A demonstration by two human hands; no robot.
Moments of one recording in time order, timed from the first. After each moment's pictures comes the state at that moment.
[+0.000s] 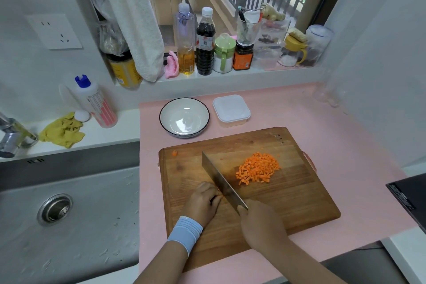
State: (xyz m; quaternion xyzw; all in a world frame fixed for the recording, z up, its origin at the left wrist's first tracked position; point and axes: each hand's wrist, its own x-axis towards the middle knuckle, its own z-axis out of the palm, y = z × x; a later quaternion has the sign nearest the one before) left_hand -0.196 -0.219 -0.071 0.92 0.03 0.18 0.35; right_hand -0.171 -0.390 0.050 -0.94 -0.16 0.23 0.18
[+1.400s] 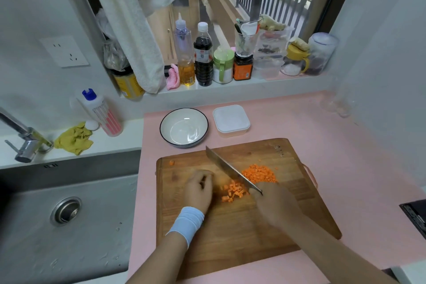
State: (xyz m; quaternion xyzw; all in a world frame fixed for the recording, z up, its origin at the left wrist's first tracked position) left_hand -0.146 -0.240 -0.015 0.80 0.31 0.22 0.46; right_hand -0.066 -0.430 0.052 -0.93 -0.24 0.20 0.19
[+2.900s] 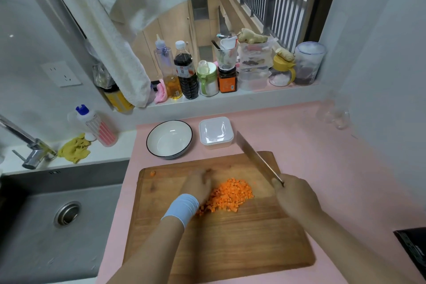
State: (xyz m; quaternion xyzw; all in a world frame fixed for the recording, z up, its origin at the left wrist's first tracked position) left_hand -0.057 -0.274 0.006 0.88 0.33 0.00 0.33; right_hand 0.058 -0.521 0.054 -0.94 -0.20 0.15 0.23
